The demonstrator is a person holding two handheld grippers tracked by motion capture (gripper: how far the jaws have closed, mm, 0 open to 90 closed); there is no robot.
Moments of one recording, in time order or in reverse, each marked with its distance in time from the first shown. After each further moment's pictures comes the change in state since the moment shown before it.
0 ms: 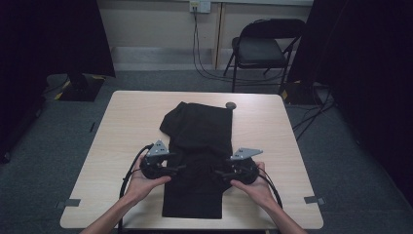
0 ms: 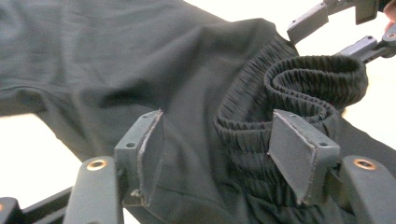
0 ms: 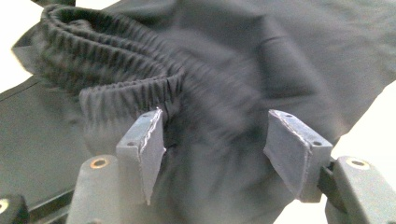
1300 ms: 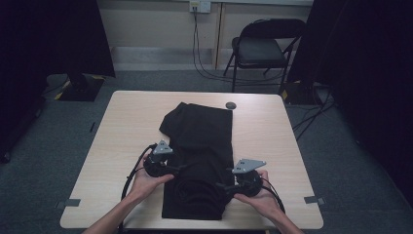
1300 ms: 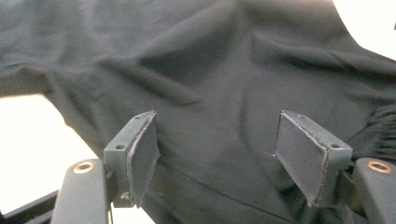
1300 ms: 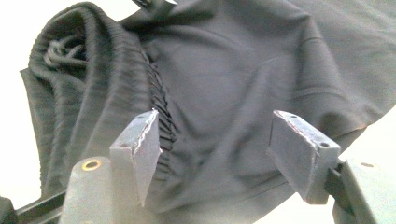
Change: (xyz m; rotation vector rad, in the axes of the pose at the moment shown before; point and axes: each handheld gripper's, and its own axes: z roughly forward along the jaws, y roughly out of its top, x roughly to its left) left arm 0.005 -0.006 0.023 0.074 0.075 0.001; right arm 0.025 -0.013 -0.023 -0.005 0.046 -0.096
